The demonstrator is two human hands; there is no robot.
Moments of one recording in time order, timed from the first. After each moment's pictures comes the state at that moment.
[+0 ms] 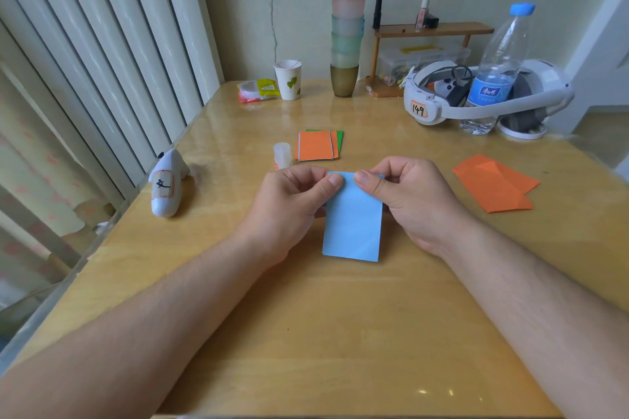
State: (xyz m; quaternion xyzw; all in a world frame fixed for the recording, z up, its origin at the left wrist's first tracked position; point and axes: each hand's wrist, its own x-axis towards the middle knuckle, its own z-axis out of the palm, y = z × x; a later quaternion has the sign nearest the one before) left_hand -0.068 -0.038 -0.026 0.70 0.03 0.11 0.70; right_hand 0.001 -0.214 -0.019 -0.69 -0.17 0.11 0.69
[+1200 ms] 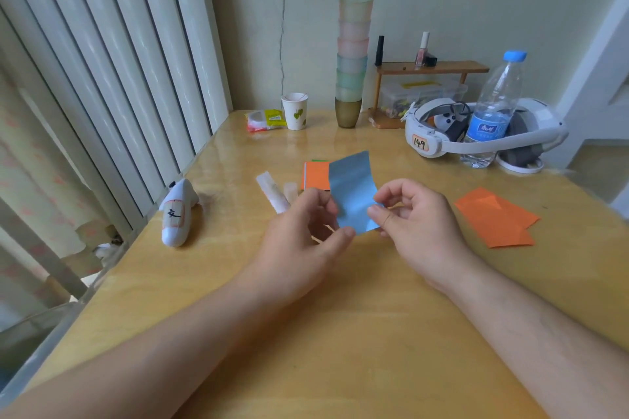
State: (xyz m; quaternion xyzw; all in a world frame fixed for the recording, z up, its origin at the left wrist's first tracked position) left_hand -0.090 -0.036 -0.020 0.82 -0.05 0.17 0.55; right_hand 0.001 -0.215 -0.019 -0.76 -0.19 -0.03 0.61
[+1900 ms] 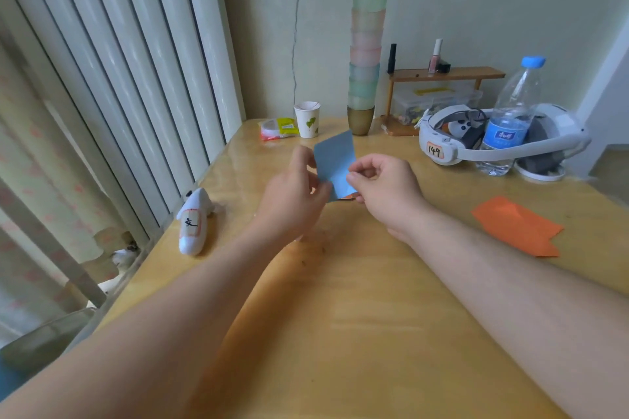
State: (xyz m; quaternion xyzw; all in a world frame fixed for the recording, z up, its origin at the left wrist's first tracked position) left_hand -0.016 0.009 0.005 0.91 0.08 0.23 0.32; right_hand 0.057 -0.142 0.003 -0.77 -0.16 -0.01 0.61
